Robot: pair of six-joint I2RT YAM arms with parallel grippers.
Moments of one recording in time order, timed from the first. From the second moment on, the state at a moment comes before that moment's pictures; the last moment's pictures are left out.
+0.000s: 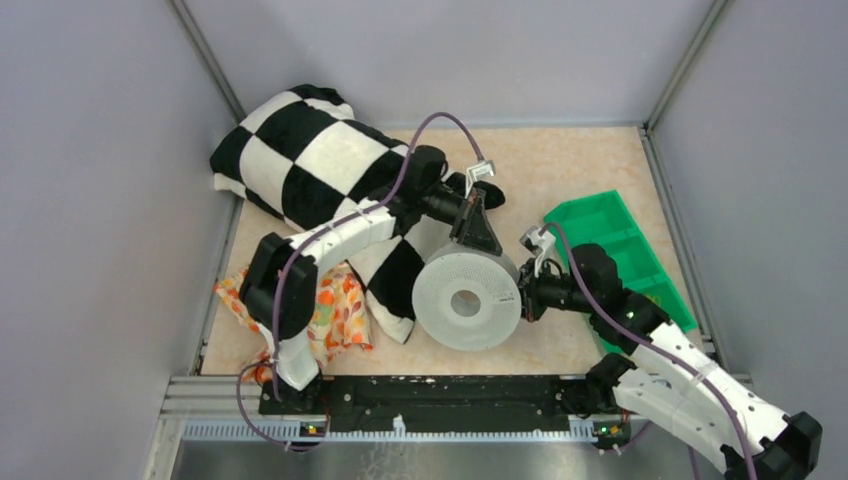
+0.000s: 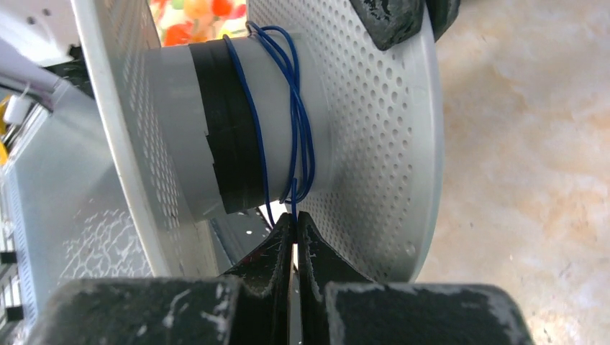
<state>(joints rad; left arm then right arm) -0.66 1.74 1.38 -0.05 1.19 -0.31 0.65 0.70 0.61 -0.36 -0.50 0.28</state>
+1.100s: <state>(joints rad) -0.70 2.35 1.63 0.35 1.24 -0.51 0.63 0.35 0.04 0.00 -0.11 0.78</state>
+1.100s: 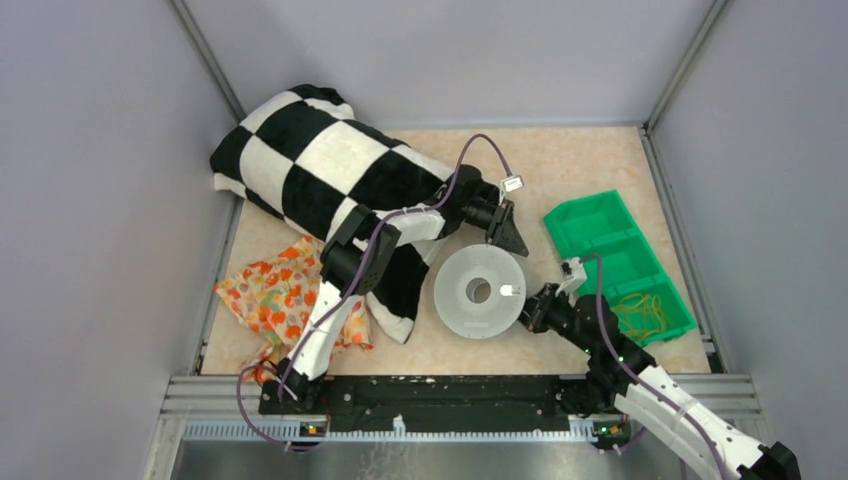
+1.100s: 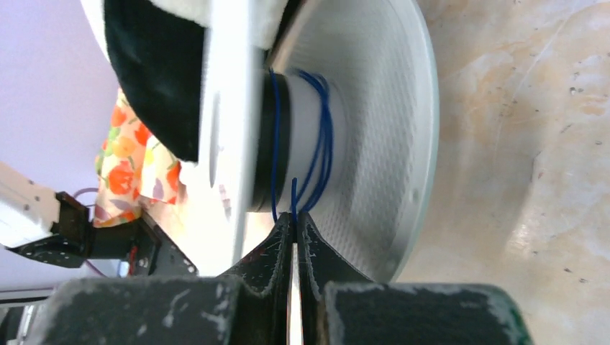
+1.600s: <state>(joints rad) -0.69 2.39 1.80 0.39 1.07 -0.54 0.63 0.34 0.02 0.03 -0.13 0.83</state>
